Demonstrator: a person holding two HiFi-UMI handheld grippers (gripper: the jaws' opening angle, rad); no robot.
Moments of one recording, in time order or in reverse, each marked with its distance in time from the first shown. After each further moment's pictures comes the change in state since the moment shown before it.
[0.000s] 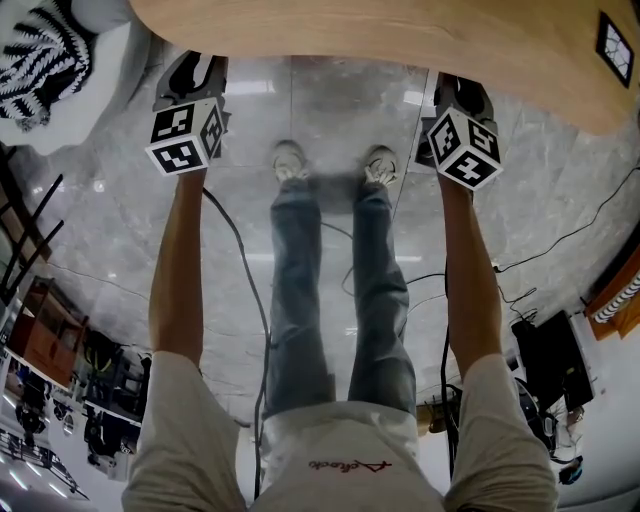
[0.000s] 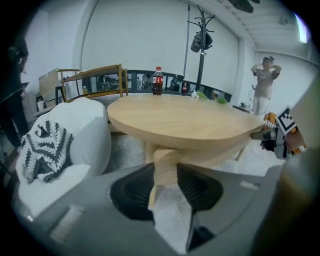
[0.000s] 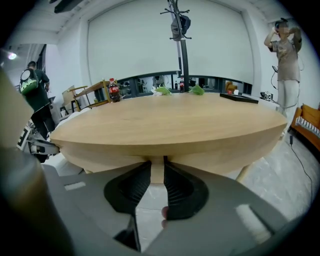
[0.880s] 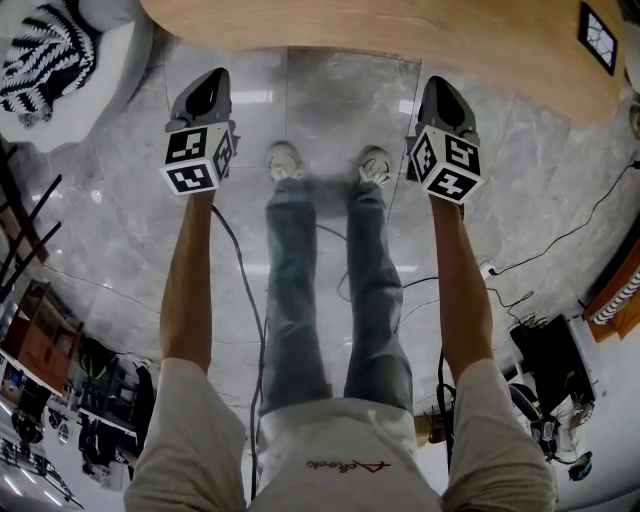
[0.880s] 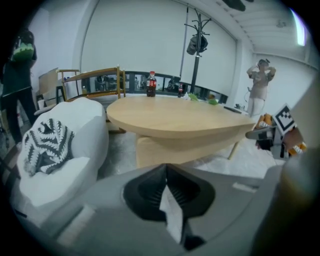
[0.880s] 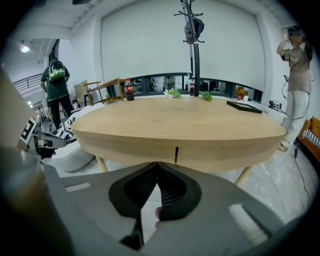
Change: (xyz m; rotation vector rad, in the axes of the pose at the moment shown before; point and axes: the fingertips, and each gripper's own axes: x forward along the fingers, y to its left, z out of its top) left arm -0.048 -0.041 -0.019 -0.004 -0.005 -0.027; right arm -0.052 0.023 -0.010 -0.112 0.018 0.063
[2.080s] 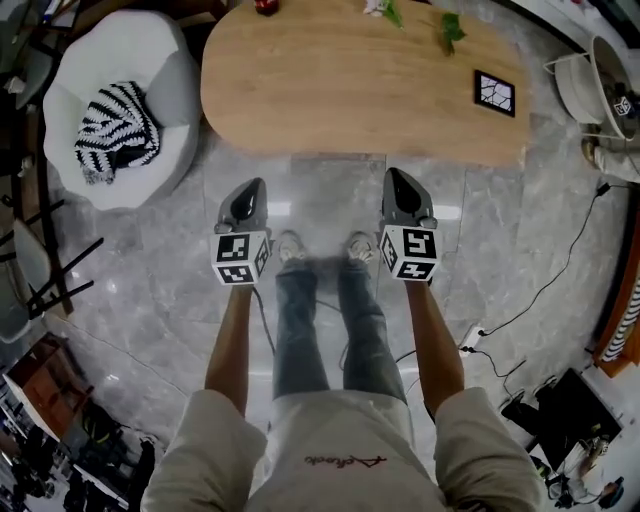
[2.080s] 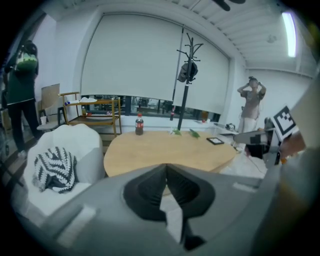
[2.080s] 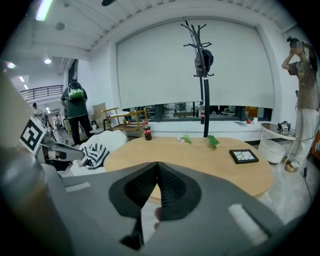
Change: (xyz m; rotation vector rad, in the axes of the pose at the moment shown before) left arm -0.176 -0.108 0.177 -0.003 -0.171 -0.036; right arm -0.196 0.040 0.192 -0.069 -0.213 0.140
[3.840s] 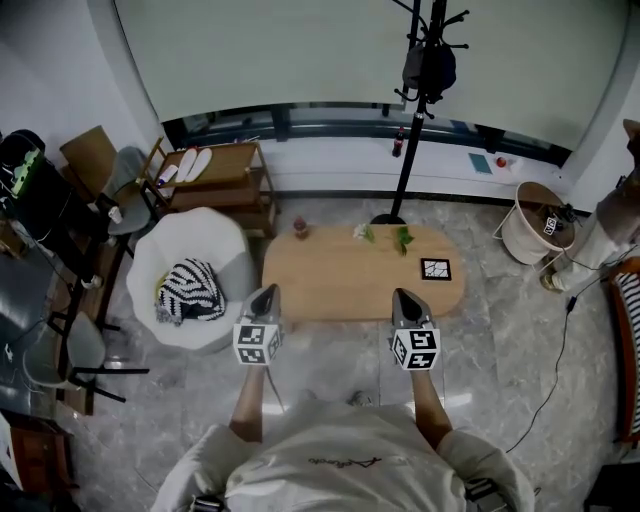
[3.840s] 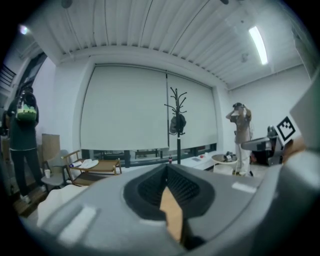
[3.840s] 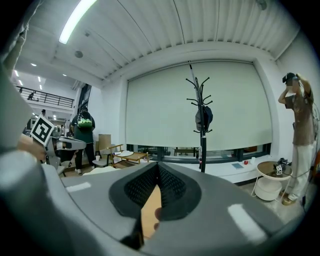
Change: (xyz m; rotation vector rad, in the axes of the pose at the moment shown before) left arm -0.306 -0.091 0.331 0.172 -0.407 0.020; right arm -0.311 0.031 0.305 -0.081 -0.352 0.008
